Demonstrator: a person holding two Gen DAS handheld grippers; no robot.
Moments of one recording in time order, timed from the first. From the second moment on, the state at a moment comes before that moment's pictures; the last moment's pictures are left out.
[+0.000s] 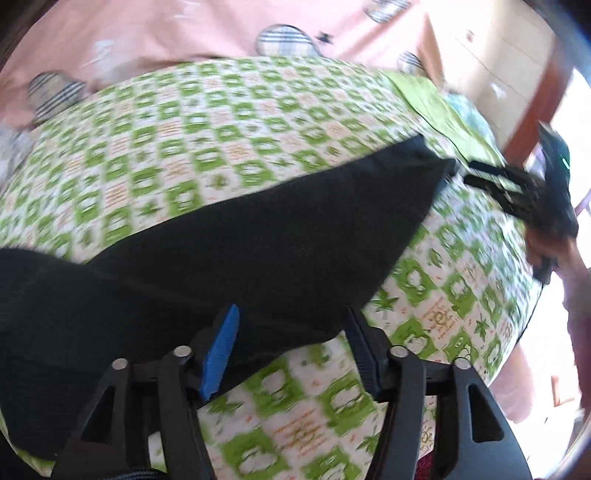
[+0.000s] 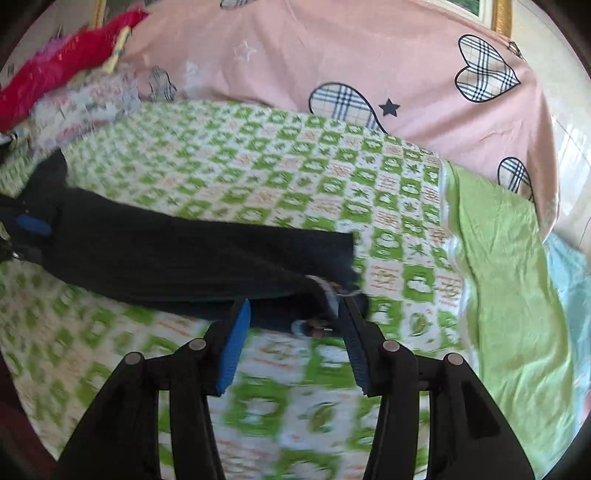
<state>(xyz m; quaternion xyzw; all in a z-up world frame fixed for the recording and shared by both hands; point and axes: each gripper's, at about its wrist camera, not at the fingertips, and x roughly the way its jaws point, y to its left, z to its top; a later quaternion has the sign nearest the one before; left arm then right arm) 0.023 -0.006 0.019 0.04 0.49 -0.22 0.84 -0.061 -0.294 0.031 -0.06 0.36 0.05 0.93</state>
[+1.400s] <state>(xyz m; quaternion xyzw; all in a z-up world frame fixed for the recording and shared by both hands) 0.137 0.165 0.012 -0.16 0.61 0.06 0.78 0.025 -0.027 -0.010 -0.02 0.42 0.36 0.83</state>
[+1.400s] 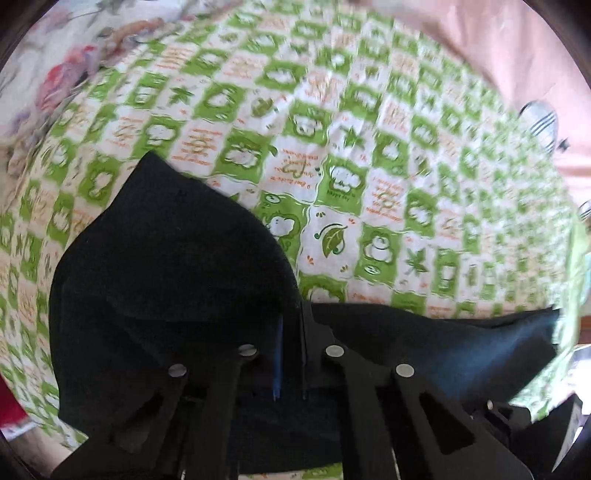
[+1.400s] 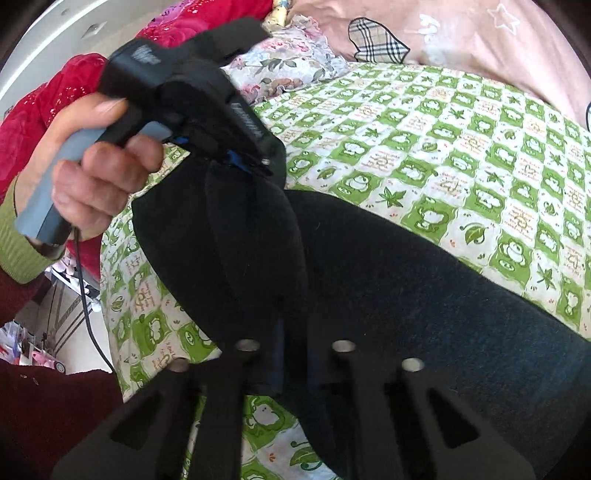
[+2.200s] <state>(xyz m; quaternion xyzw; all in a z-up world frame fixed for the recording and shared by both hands) -0.049 0.229 0.008 -0.33 0.43 -0.01 0.84 -0.022 0.007 0.002 -0.19 0.35 0.35 0.85</state>
